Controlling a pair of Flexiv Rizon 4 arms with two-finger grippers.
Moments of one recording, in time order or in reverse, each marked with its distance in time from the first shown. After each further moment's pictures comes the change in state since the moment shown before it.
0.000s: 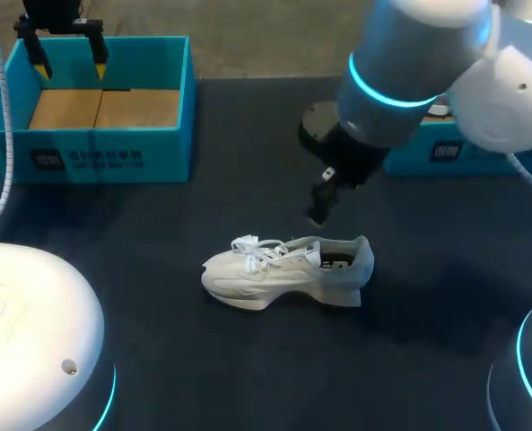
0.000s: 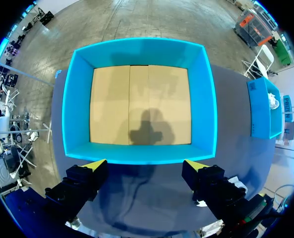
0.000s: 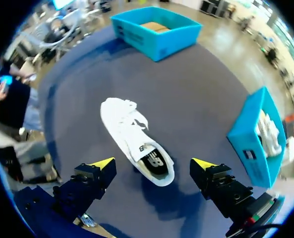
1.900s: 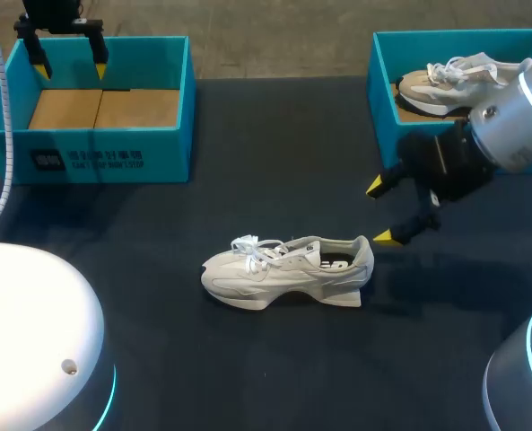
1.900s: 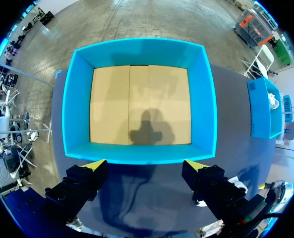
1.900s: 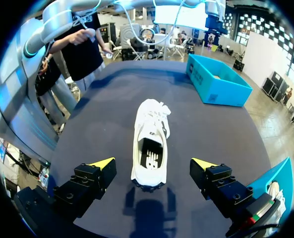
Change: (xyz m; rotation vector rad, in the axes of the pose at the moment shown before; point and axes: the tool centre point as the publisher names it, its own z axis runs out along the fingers) left arm 0.000 0.000 0.000 0.000 0.000 0.000; right arm -0.044 -0.057 0.025 -0.457 0.283 -0.600
